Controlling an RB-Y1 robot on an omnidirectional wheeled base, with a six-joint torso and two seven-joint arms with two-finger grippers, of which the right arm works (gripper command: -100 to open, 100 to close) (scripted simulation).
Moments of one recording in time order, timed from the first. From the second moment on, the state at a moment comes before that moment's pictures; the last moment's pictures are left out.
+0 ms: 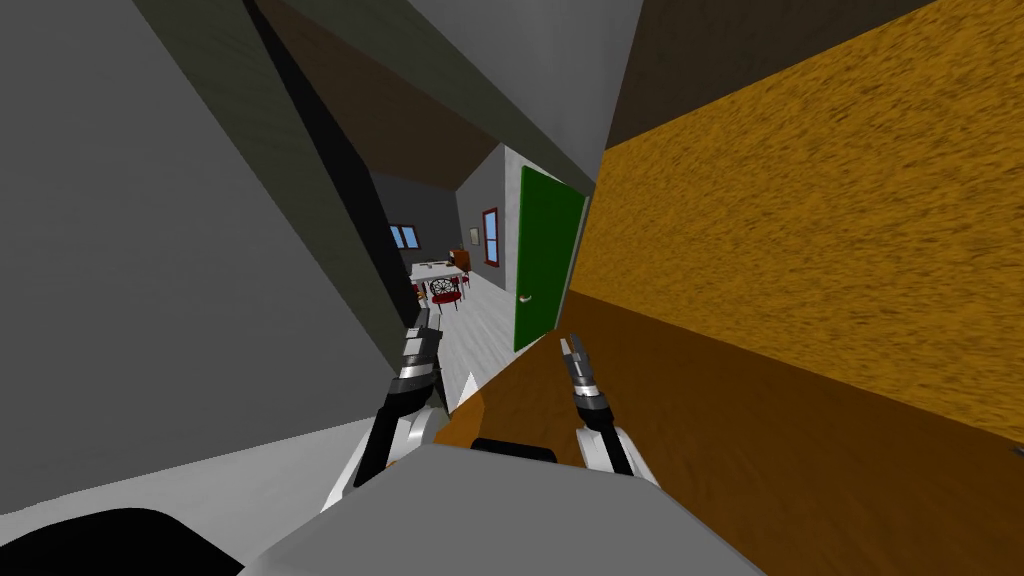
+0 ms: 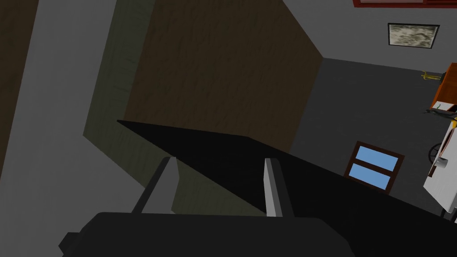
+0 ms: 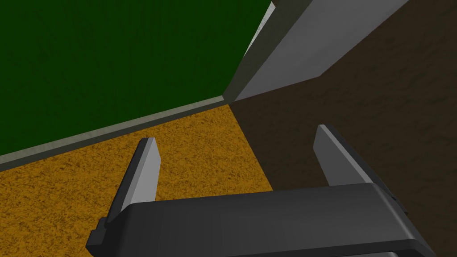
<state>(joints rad) 0.32 -0.10 0.14 -1.75 0.15 -0.68 -0.15</state>
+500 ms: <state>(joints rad) 0.27 -0.10 0.16 -1.64 0.17 -0.69 -0.16</state>
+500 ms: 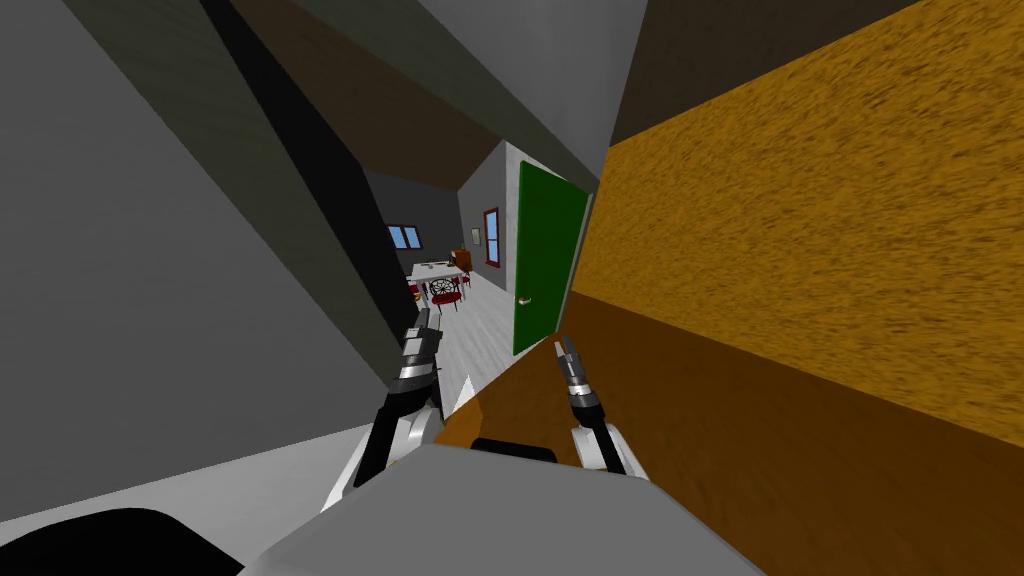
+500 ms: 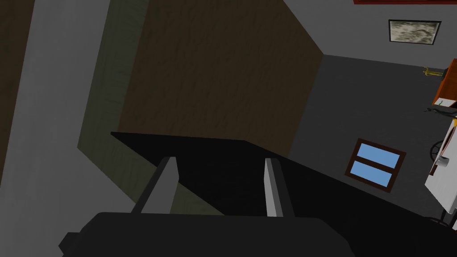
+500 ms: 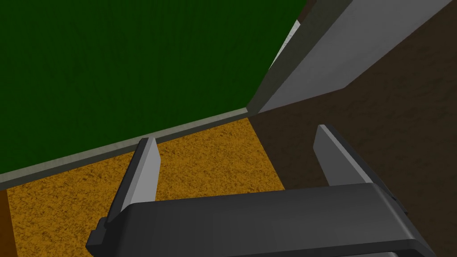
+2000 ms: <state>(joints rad) 0.14 -0.11 0.21 -1.33 0.22 -0.73 -0.20</state>
